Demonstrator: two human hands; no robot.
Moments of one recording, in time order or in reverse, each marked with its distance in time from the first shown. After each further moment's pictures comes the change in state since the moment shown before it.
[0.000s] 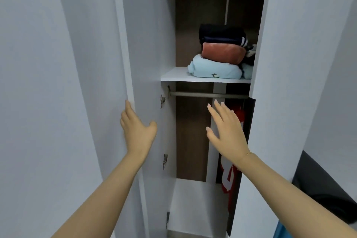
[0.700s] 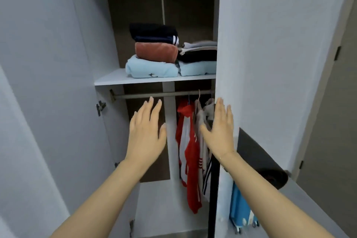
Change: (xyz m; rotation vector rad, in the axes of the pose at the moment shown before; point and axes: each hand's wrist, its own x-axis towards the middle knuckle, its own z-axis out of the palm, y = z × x) left_hand -0.095 0.123 0.118 0.218 -0.395 0.636; right_hand -0.061 0.132 -0.074 0.194 0.220 0.471
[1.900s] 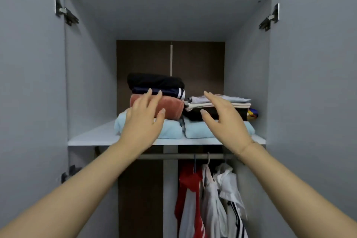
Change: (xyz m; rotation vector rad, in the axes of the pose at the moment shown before) left_hand 0.274 -0.061 0.040 -0.011 0.178 0.021; right_hand 0.273 -0.018 0.025 0.076 0.025 -0.409
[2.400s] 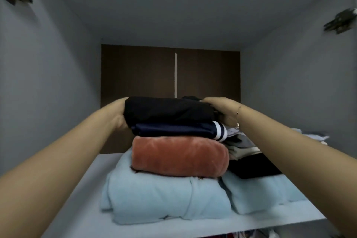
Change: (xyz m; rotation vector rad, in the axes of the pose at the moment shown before) left_hand 0.269 -0.202 0.072 -1.088 -0.427 -0.778; right_hand 0.276 0.061 0.158 0.639 -0.241 0.826
